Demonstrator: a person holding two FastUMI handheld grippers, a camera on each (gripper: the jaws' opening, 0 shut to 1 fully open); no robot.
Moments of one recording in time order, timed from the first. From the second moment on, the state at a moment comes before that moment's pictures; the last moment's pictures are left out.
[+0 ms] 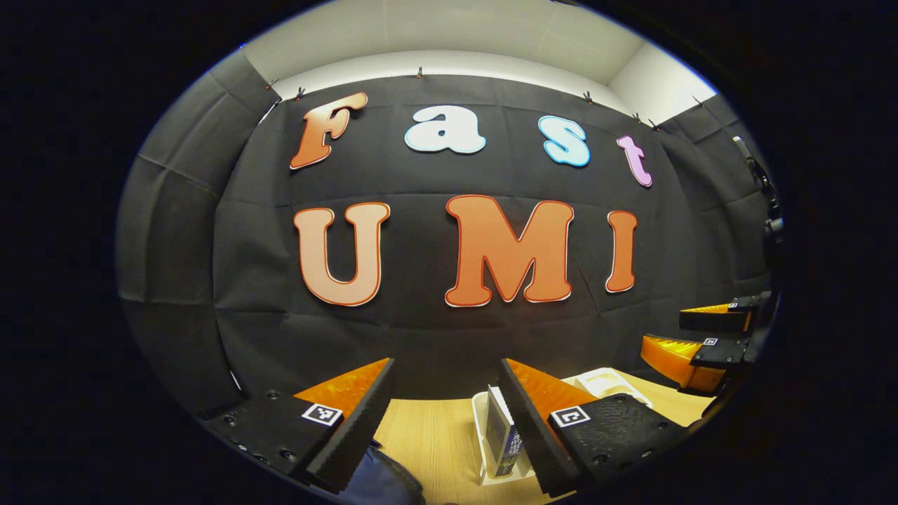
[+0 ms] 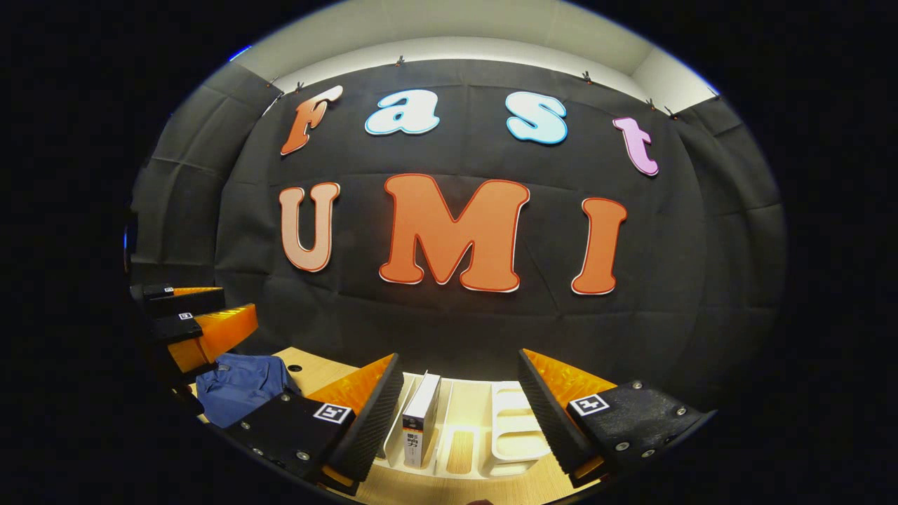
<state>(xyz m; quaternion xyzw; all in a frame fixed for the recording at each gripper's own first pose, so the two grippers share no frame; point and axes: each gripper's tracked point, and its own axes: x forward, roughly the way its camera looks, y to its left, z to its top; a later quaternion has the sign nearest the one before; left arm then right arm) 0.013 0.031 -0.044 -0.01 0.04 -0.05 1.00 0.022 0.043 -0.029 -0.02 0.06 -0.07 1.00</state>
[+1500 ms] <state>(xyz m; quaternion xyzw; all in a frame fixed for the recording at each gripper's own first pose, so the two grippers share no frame) -0.080 0.122 -0.313 0.29 0.35 -0.06 0.89 0.038 0.022 -0.106 -0.02 0.14 -0.07 0.99</state>
